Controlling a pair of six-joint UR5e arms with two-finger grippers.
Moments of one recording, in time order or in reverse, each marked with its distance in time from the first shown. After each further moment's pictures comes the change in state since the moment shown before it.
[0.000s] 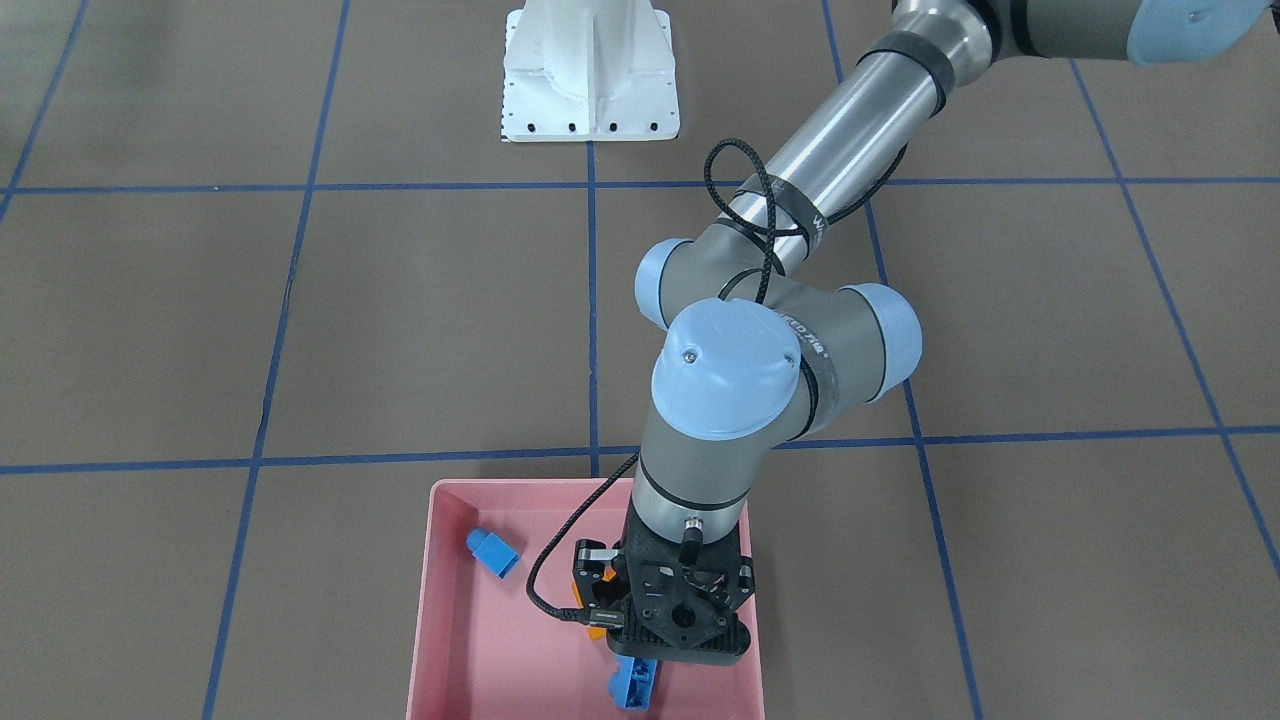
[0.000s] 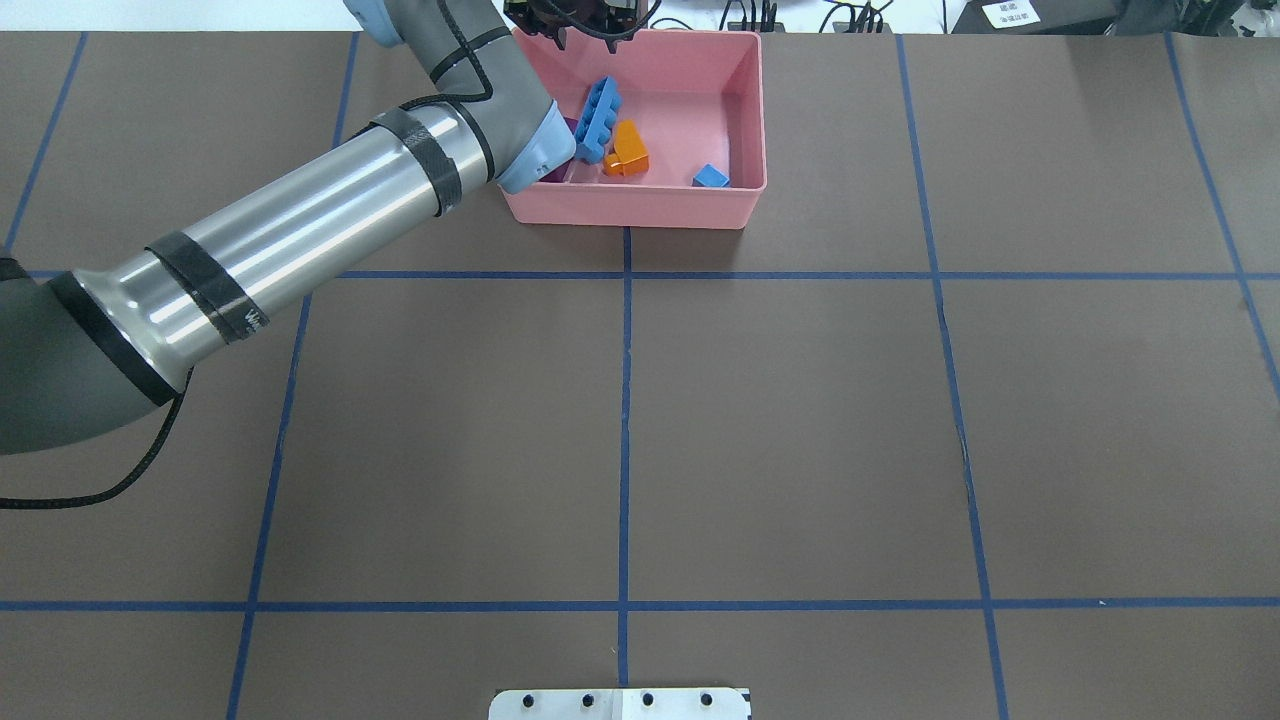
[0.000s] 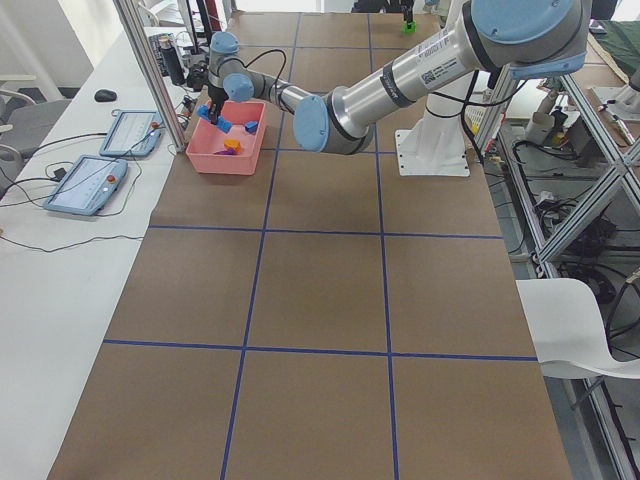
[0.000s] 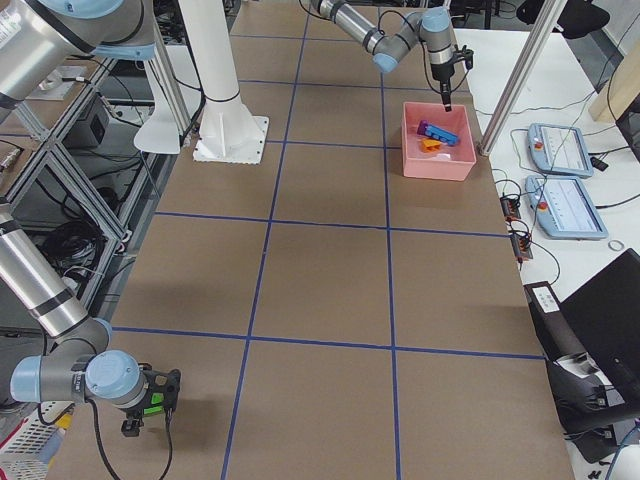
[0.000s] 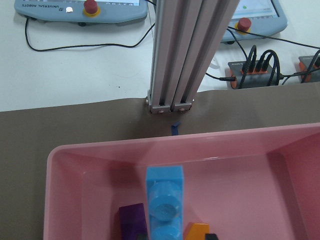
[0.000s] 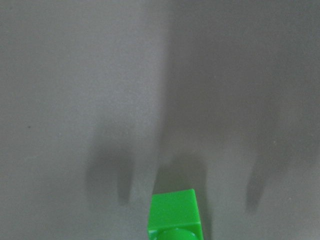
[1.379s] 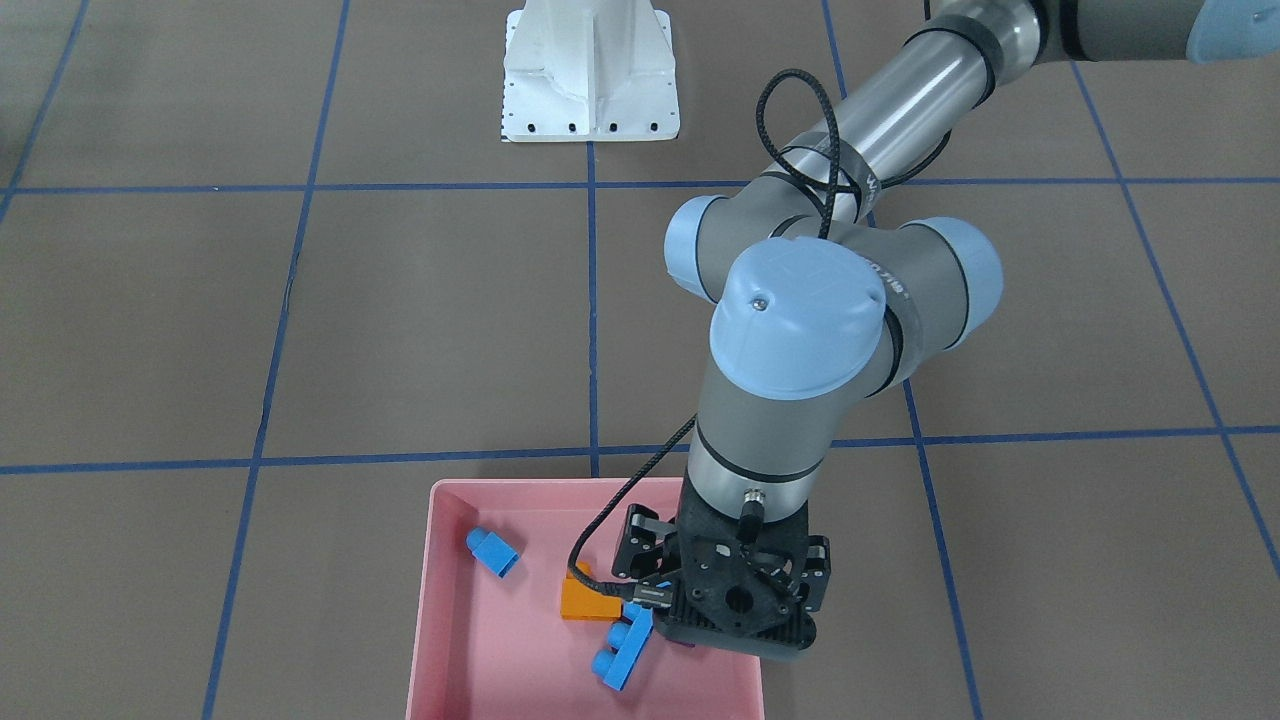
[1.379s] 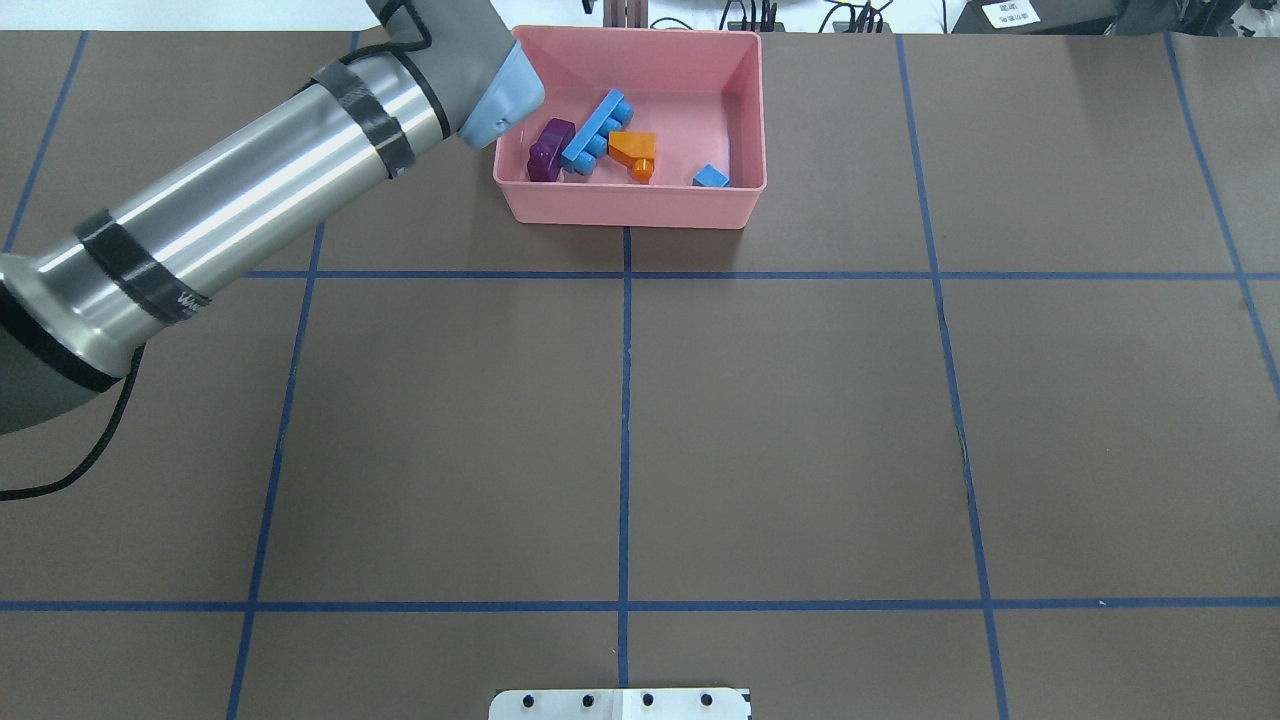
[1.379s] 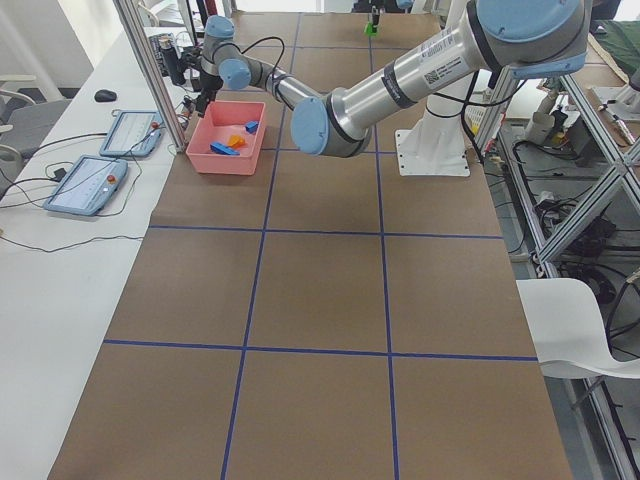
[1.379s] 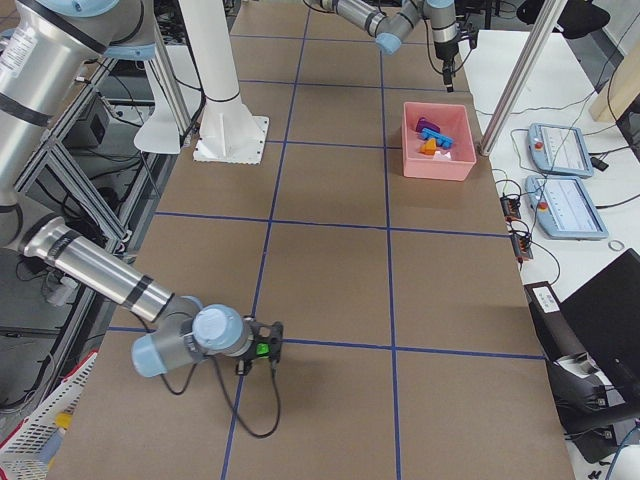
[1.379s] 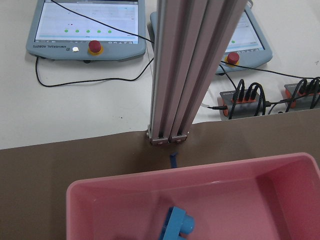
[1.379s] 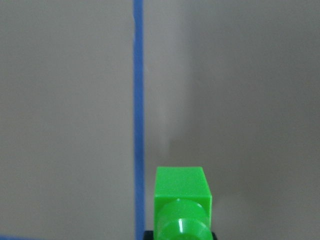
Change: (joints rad) left arm -0.073 0.112 -0.277 0.260 -0.053 0.209; right arm 0.001 0.352 0.200 -0.090 0.124 0.467
